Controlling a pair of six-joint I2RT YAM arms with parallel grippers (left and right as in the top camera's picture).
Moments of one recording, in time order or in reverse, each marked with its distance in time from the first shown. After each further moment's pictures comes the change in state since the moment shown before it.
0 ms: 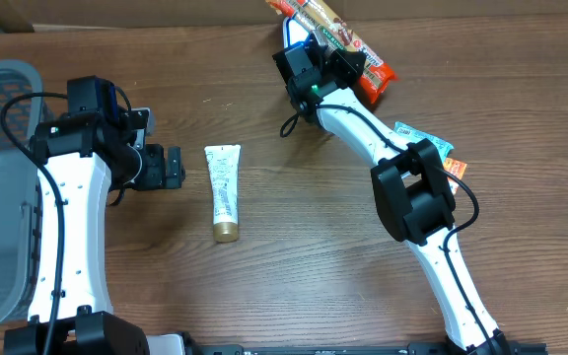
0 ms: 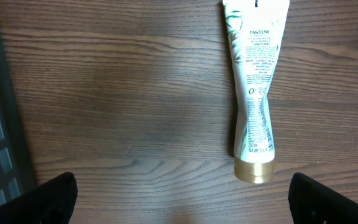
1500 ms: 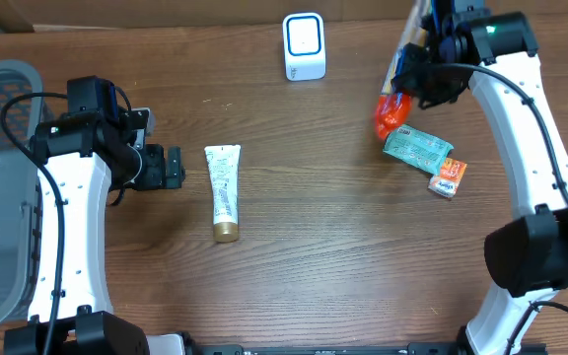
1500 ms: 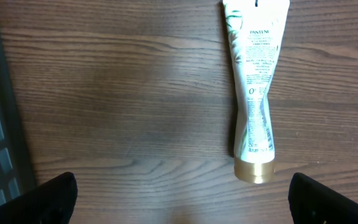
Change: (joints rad) left arm 0.000 0.000 0.000 0.000 0.000 0.000; right arm -0.365 -0.610 -0.214 -0.652 -1.339 0.912
